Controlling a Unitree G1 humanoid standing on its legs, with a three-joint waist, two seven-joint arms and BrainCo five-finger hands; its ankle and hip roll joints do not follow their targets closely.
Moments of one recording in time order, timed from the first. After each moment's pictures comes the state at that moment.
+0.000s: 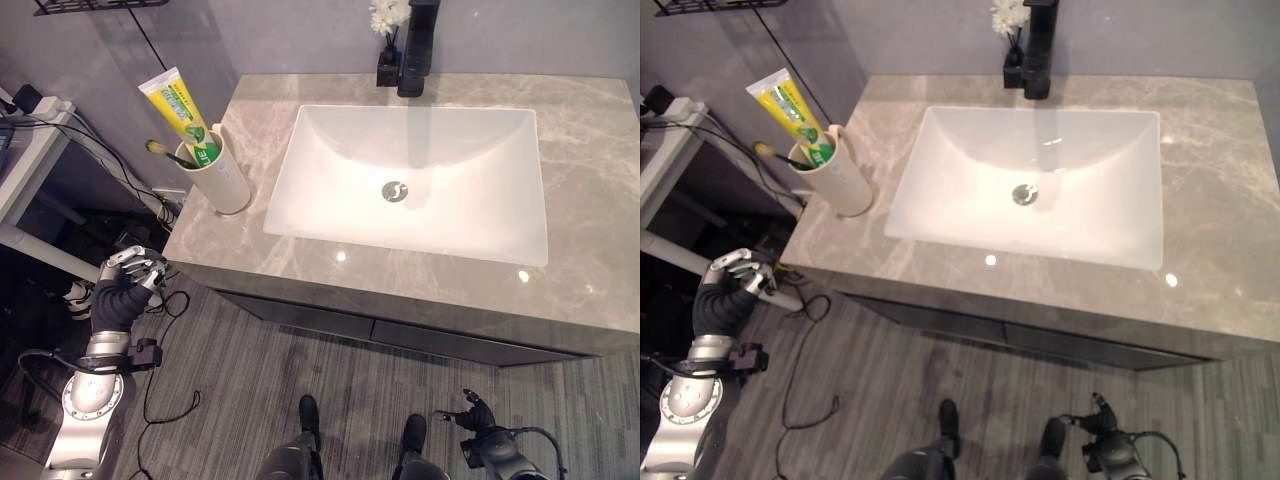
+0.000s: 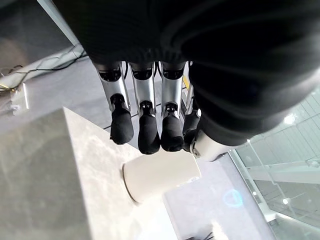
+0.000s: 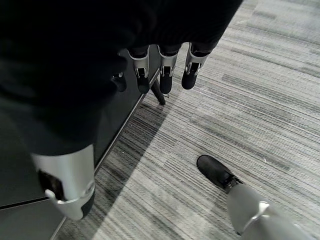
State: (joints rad) left arm 0.16 0.58 0.13 -0.11 -0.47 -0.32 0.08; right arm -0.10 -0.36 0.22 1.14 0.01 -0.10 -0.19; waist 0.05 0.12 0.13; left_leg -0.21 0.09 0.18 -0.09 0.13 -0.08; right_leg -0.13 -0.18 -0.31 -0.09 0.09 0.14
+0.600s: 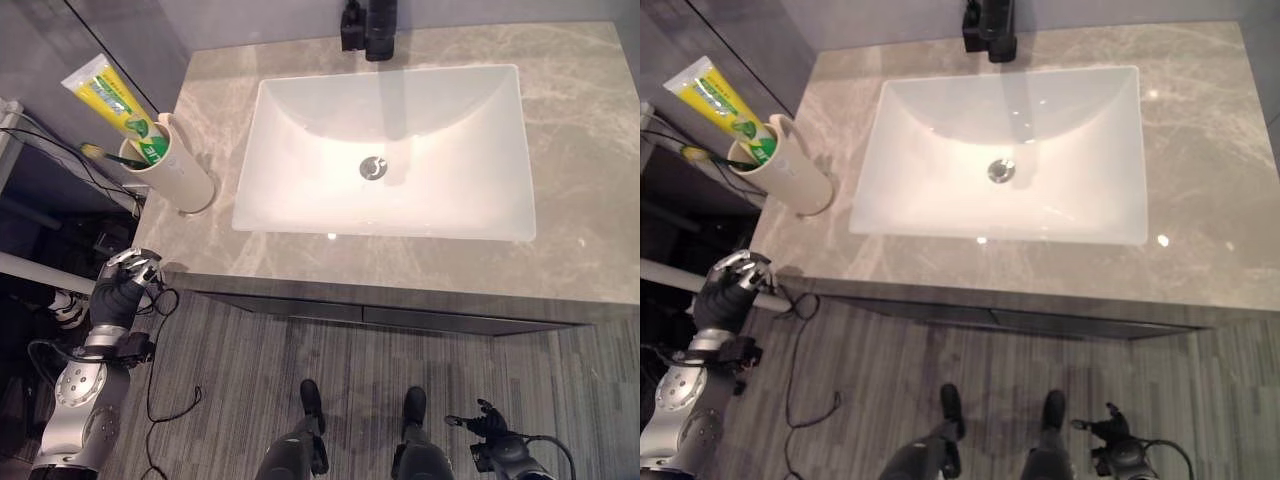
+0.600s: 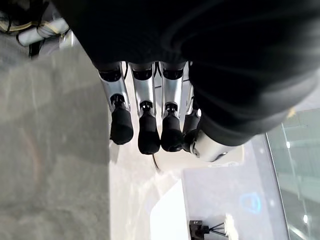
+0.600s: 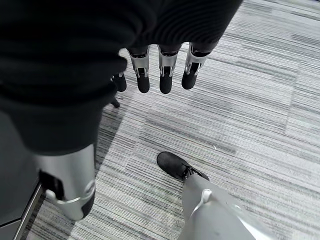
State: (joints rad) left arm 0.11 0.66 0.09 0.00 -0.79 -0.26 -0.03; right arm -0.11 -0.36 0.15 1.19 0.03 -0.09 -0.18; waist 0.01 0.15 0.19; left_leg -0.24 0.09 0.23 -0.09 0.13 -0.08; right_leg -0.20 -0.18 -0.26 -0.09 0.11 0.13
